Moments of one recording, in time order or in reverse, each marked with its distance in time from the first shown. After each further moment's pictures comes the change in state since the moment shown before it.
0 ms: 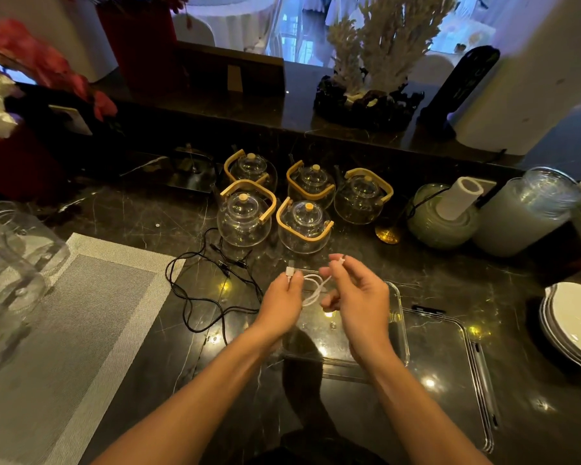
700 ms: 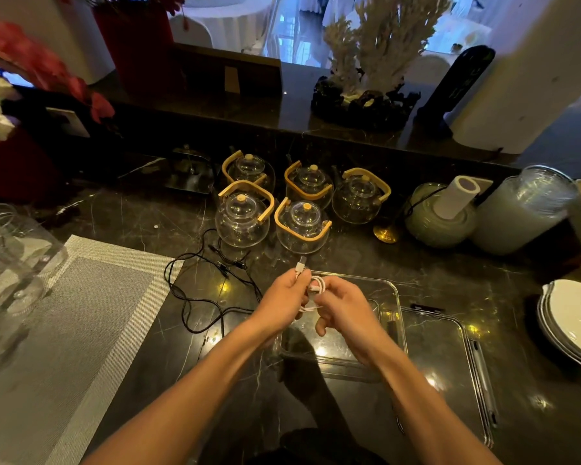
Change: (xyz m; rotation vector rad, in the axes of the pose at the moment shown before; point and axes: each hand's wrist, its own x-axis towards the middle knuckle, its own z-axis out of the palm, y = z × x) left_hand 0.004 0.003 -0.006 -0.003 -0.179 0.005; right_hand 0.007 0.012 -0.012 -0.042 -0.388 0.302
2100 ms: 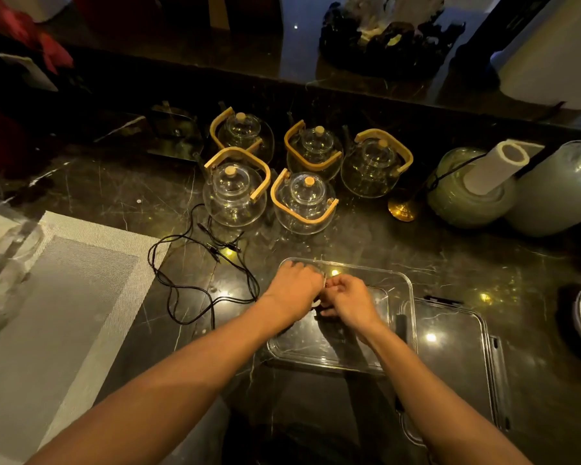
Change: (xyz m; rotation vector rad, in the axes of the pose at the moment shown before) left_hand 0.089 -0.033 0.026 1.487 -0.209 0.353; right_hand 0.100 0.089 -0.042 -0.218 0.132 0.282
